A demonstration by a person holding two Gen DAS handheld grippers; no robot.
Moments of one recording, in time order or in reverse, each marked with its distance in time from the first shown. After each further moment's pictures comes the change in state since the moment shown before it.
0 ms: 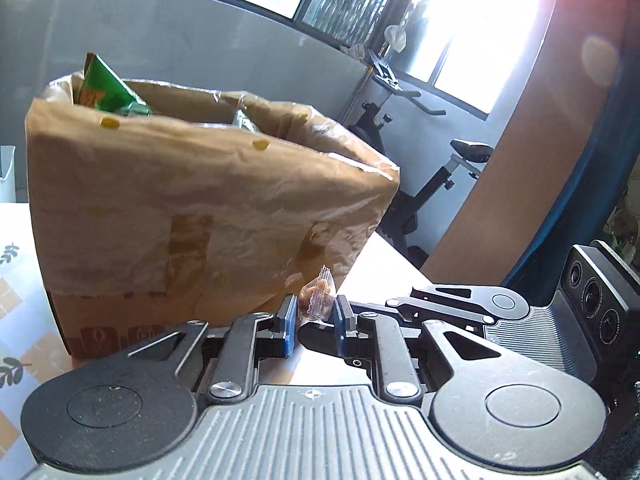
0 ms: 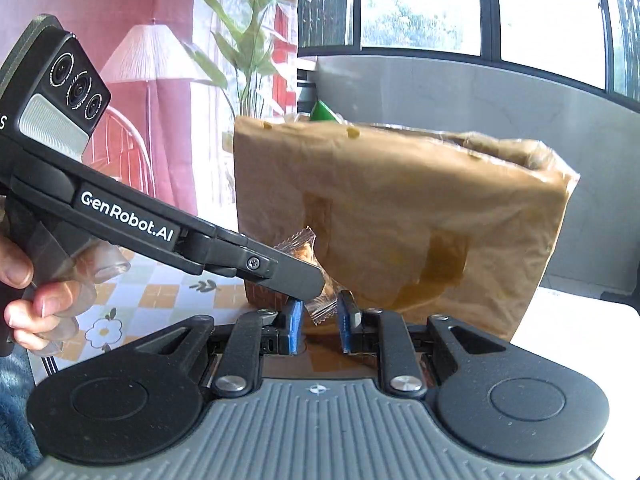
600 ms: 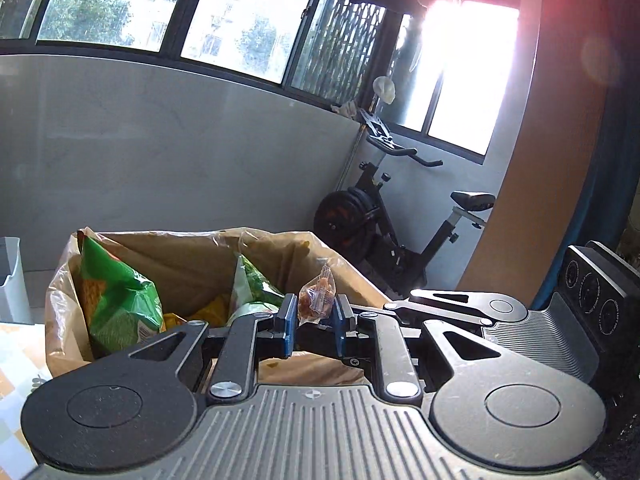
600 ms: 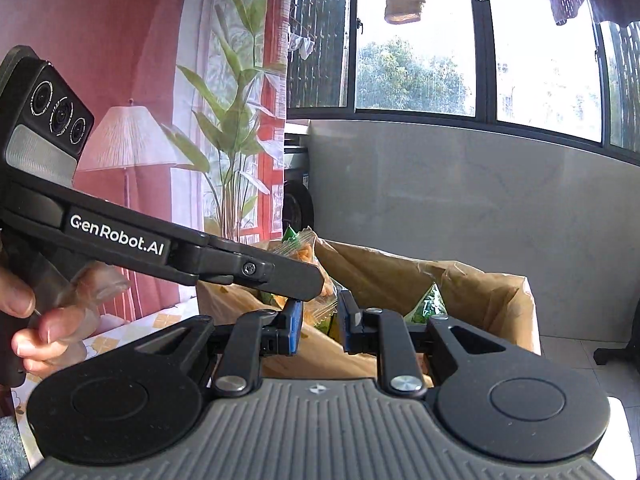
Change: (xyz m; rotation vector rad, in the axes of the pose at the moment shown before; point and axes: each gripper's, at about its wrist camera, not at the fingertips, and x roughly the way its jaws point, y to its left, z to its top) left arm -0.002 -0.015 0.089 0.096 -0.149 0.043; right arm 0.011 -0.035 0.098 -0.020 -0.143 -0.012
